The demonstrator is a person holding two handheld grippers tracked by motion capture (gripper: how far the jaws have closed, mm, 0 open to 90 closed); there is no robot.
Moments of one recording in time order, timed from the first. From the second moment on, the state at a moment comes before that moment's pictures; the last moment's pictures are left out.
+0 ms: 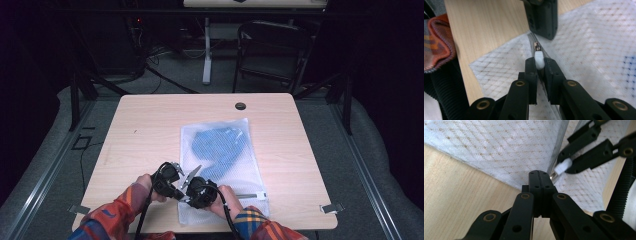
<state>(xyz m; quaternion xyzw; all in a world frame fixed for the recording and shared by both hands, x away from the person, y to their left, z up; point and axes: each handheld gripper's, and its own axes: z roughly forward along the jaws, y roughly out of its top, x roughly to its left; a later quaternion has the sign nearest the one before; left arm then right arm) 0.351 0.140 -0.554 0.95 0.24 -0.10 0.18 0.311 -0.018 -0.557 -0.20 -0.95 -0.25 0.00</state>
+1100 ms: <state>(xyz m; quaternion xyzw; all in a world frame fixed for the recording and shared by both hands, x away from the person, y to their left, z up) 0.350 0.135 -0.552 0.95 0.23 -0.09 0.18 0.312 -0.024 -0.557 -0.20 -0.95 -0.24 0.00</state>
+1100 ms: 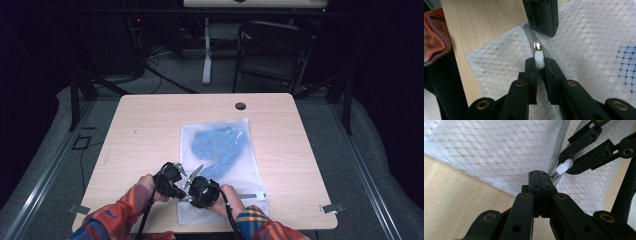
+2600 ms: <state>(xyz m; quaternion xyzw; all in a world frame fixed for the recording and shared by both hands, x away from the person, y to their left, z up) 0.347 0.134 -0.553 0.95 0.24 -0.11 0.18 0.316 -0.042 -0.553 -0.22 -0.95 -0.22 0.00</state>
